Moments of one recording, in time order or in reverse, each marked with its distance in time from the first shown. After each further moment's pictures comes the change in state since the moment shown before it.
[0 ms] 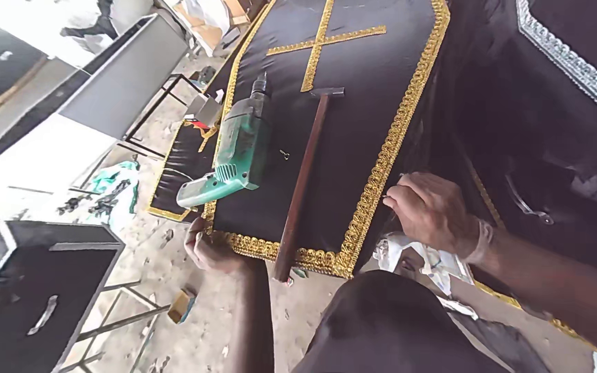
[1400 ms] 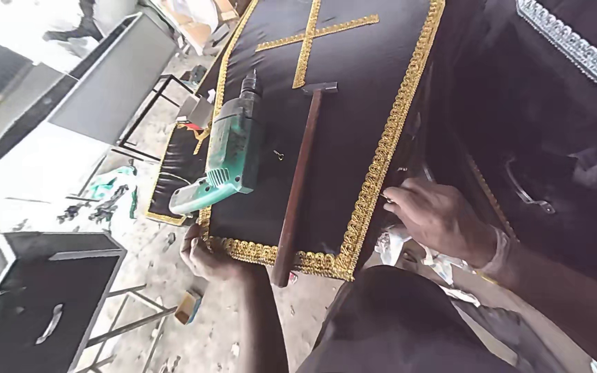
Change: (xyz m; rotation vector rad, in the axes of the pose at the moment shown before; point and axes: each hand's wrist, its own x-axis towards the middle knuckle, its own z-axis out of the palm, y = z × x) left_hand -0.002 0.010 0.003 0.108 0.007 0.009; right_hand -0.009 -0.009 -0.008 0.099 -0.060 0.086
